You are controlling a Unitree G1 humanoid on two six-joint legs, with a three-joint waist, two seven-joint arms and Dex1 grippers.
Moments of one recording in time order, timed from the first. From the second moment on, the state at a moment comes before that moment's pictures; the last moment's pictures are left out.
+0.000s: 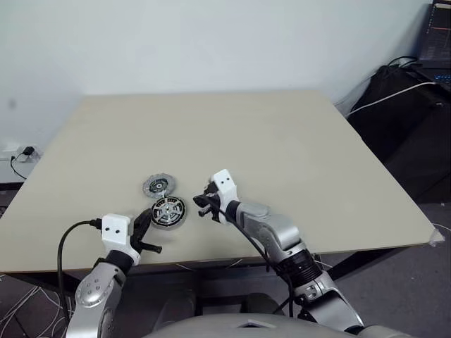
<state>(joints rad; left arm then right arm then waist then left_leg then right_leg) 0.45 0.20 0.07 -0.30 -0.21 0.05 -0.38 -0.34 -0.03 0.40 0.12 0.25 0.65 0.40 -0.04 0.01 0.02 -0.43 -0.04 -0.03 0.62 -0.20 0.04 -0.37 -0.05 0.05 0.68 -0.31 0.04</state>
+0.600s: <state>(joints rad) 0.53 0.16 -0.06 -0.22 -0.18 -0.17 -0.41 -0.44 0.08 0.54 0.27 0.04 0.46 0.47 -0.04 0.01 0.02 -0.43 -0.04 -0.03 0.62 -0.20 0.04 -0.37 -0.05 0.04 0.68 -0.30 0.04</state>
